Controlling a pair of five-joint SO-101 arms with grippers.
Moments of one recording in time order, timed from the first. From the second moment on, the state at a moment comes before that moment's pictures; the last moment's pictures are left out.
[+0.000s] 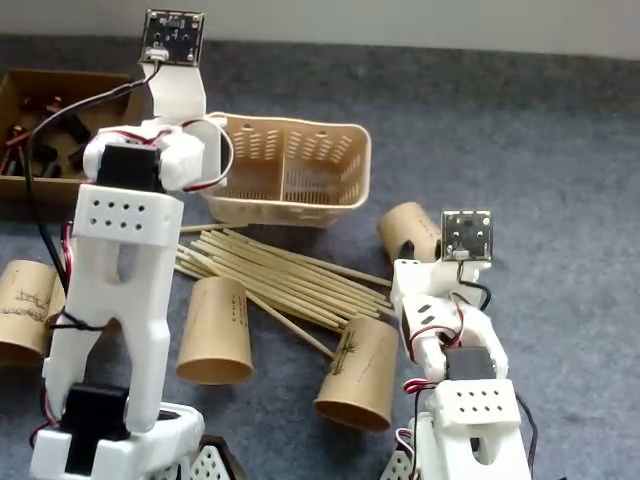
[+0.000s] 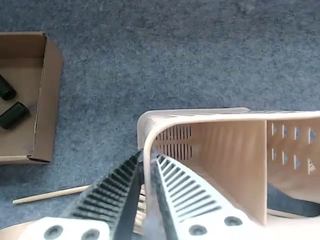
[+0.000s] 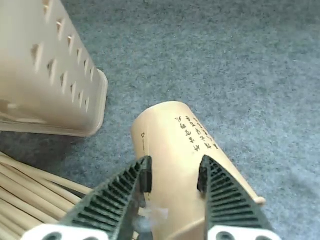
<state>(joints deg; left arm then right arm) 2.0 -11.6 -1.7 71.2 8.4 -8.4 -65.8 80.8 24.0 0.1</state>
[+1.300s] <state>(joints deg) -2.7 3.6 -15.3 67.7 0.0 -8.4 -65.8 80.8 24.0 0.1</state>
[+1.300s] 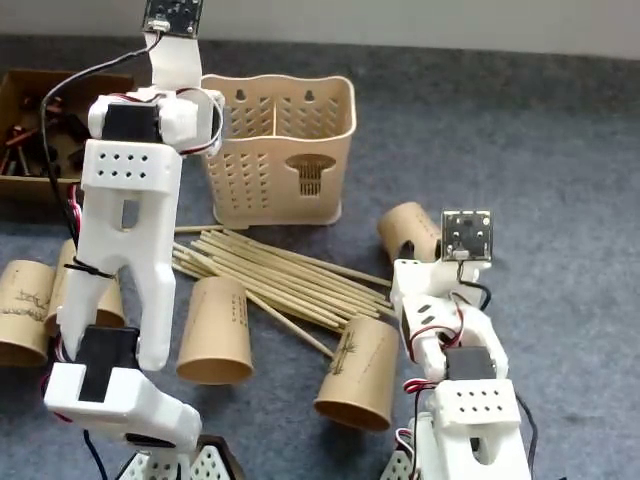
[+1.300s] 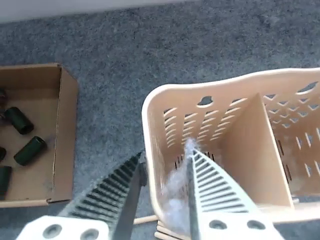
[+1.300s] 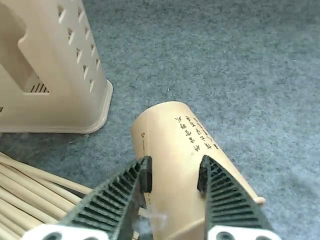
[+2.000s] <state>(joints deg) 0.8 5.6 -15.3 62.2 -0.7 -8.4 -65.8 80.8 24.0 0.1</state>
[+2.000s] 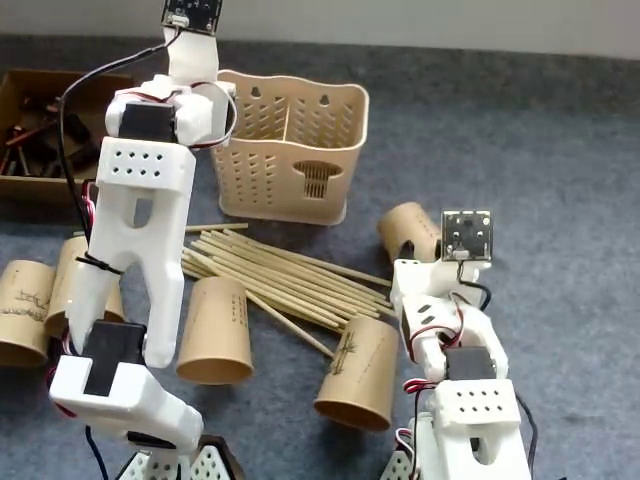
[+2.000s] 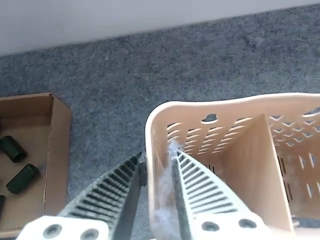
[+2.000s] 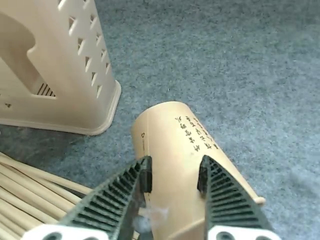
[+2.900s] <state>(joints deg) -5.8 -10.9 -15.3 83.8 -0.8 -8.4 -65.8 80.8 24.0 0.1</state>
